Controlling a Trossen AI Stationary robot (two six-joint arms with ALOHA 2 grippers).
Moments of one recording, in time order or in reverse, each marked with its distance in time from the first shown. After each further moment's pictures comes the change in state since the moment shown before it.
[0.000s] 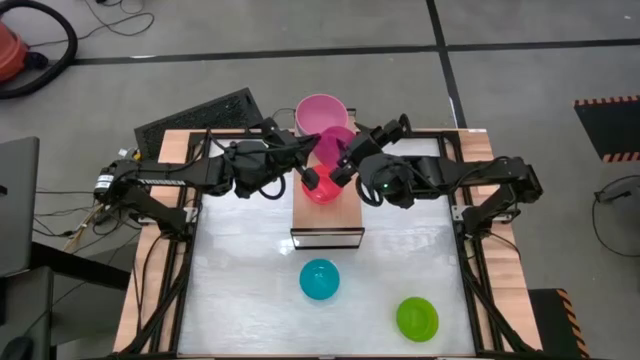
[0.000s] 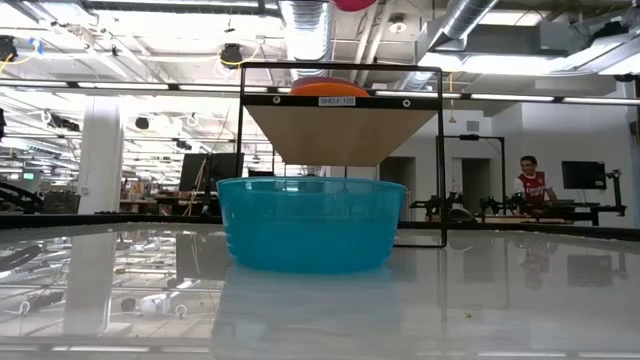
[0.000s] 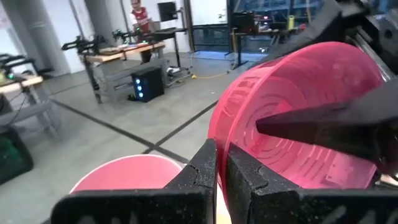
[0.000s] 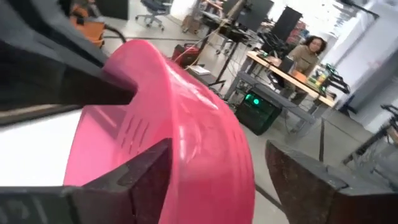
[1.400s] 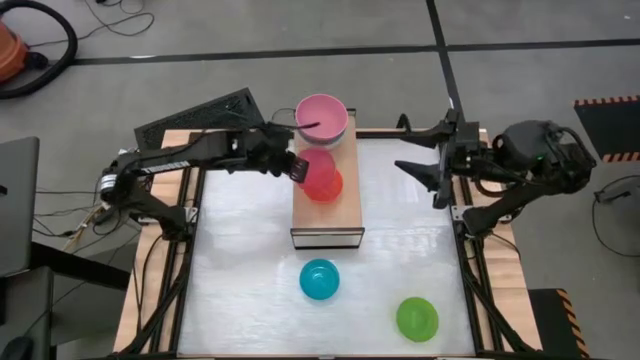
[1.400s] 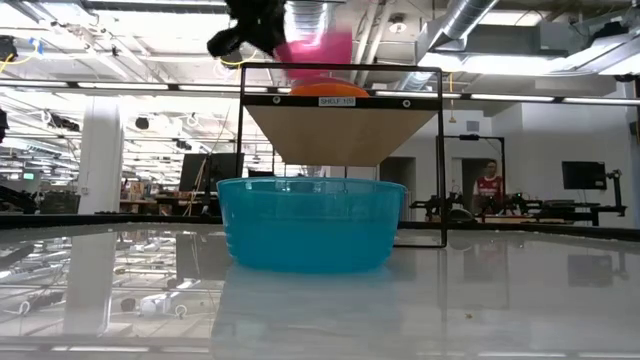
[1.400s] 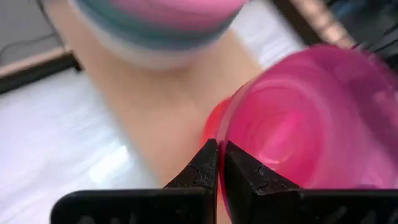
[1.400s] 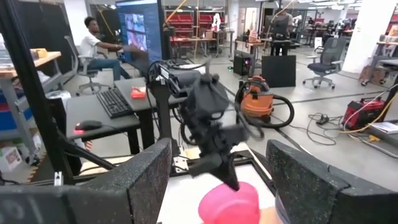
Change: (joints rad) left arm 0.224 0.053 0.113 -0.783 0.424 -0.767; right arm 0.196 -0.430 0.001 -0.076 -0.585 0.068
